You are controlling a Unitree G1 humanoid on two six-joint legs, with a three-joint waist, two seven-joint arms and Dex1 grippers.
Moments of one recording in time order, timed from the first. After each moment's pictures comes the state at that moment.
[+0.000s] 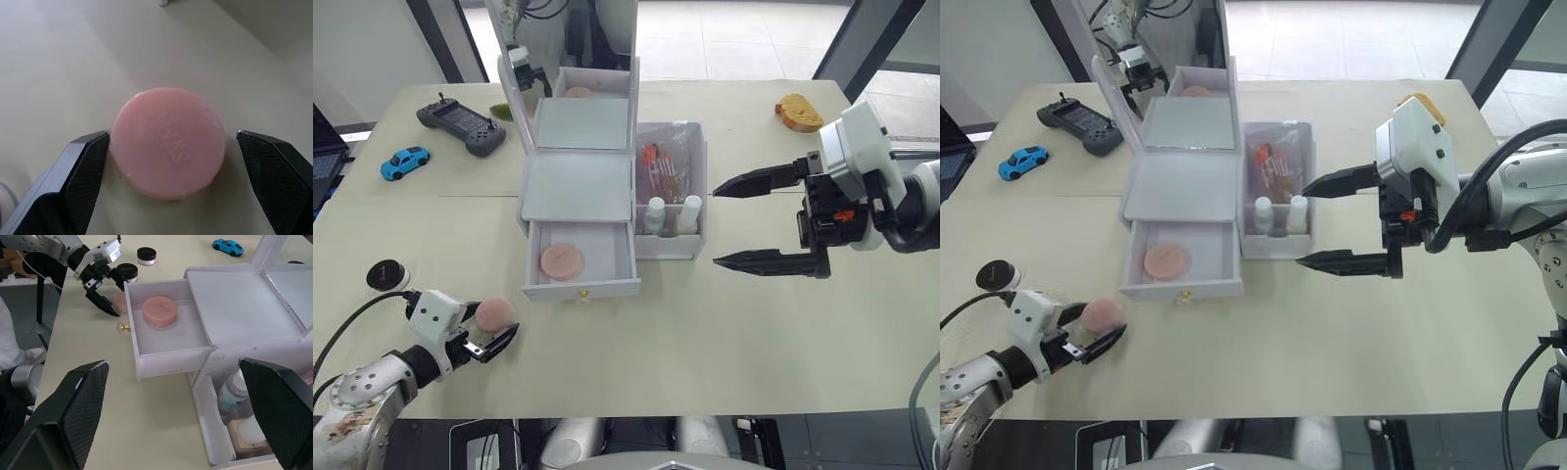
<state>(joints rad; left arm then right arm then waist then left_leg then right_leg) 0.36 0.65 0.36 -0.41 -0.36 0.47 -0.71 -0.66 -1.07 -0.09 -0.46 0.83 0.83 1.15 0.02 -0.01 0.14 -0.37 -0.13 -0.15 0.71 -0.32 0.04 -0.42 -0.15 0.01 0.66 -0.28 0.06</state>
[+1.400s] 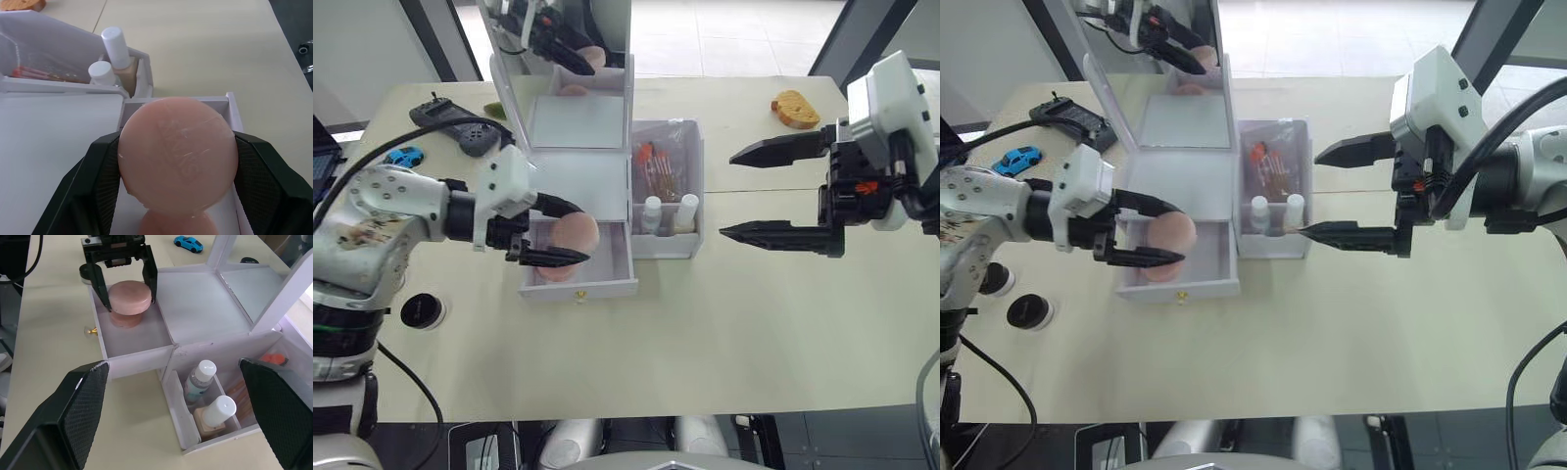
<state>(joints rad) -0.62 0.94 -0.11 -0.26 -0.52 0.52 -1.28 -0.73 -1.12 -0.15 -0.50 0.89 0.97 1.01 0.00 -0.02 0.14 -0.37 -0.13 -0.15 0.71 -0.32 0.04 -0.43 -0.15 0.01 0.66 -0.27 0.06</state>
